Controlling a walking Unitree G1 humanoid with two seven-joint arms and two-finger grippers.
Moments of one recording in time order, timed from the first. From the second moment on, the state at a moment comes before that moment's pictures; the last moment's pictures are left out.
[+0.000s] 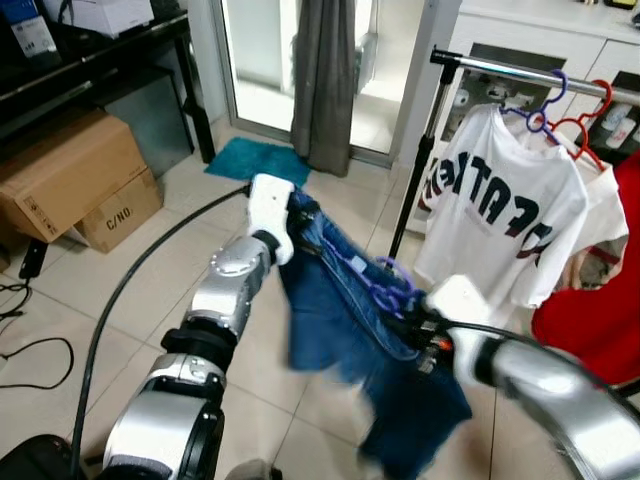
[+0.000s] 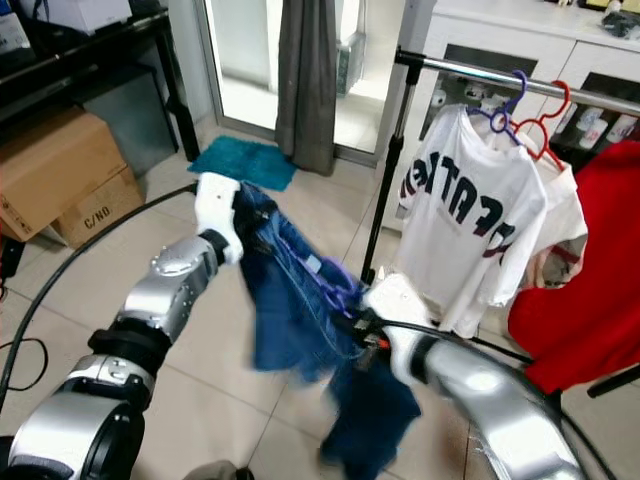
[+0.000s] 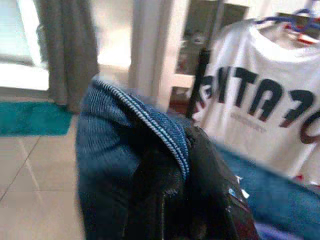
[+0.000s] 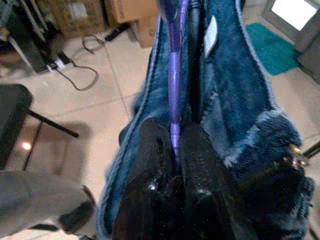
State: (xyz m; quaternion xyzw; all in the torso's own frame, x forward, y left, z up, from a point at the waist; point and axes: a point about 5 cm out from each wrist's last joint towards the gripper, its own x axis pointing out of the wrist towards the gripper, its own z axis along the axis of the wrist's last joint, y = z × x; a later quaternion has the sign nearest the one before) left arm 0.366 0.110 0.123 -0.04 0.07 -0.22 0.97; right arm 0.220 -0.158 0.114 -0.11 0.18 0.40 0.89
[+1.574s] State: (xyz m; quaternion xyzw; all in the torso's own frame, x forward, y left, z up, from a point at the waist) left arm 0.359 0.137 0.110 -0.08 0.11 -0.17 0.98; right arm 0.243 -0.170 0.173 0.10 0.01 0.31 0.95
